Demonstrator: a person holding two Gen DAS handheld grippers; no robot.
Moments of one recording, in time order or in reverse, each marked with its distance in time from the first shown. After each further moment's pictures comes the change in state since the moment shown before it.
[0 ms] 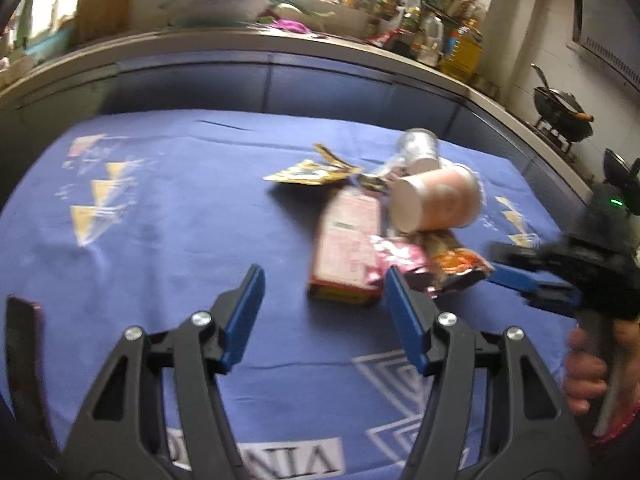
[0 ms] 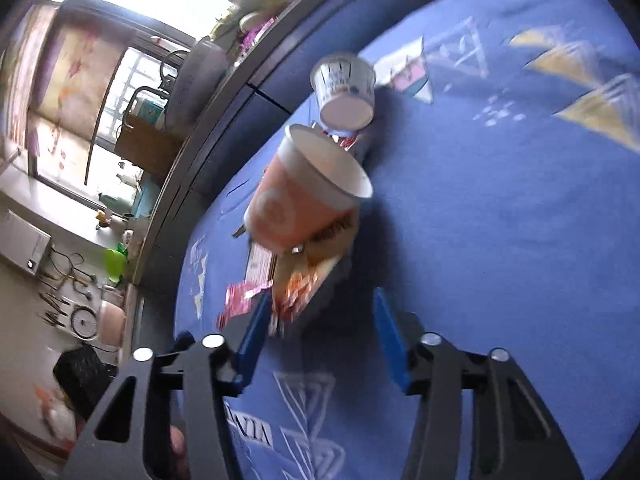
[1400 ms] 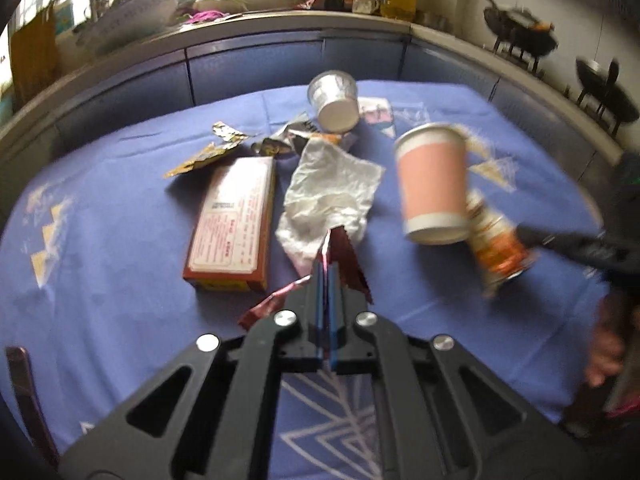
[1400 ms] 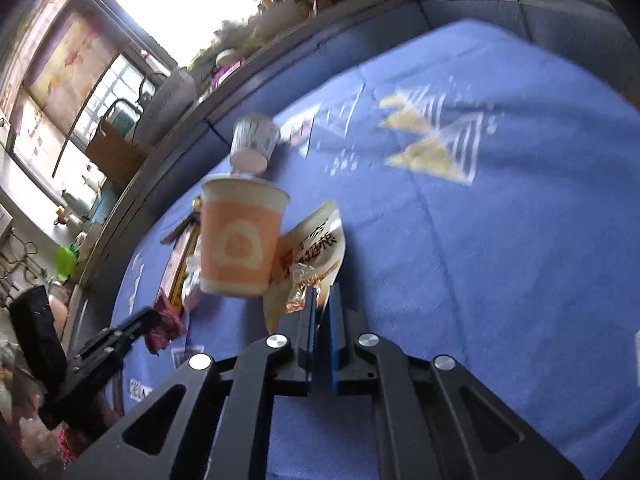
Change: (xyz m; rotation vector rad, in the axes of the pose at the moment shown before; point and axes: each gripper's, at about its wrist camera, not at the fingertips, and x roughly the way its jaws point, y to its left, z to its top) left arm 0.028 -0.087 -0.013 0.220 0.106 -0.027; right arm -0.085 -0.071 -0.033 -0.116 -0.177 -0.194
